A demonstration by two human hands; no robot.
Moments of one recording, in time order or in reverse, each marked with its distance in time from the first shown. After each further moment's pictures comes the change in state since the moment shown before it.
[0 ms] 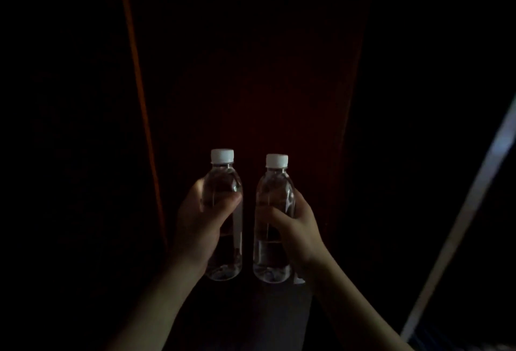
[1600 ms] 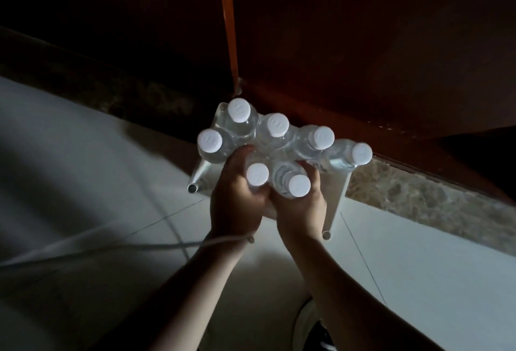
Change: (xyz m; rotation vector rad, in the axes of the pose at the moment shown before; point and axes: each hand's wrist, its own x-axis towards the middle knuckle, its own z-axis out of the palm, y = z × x) left_hand -0.428 -1.087 -0.195 0.850 0.320 -0.563; right_hand -0.378 1.112 0.000 -0.734 -0.074 0.784
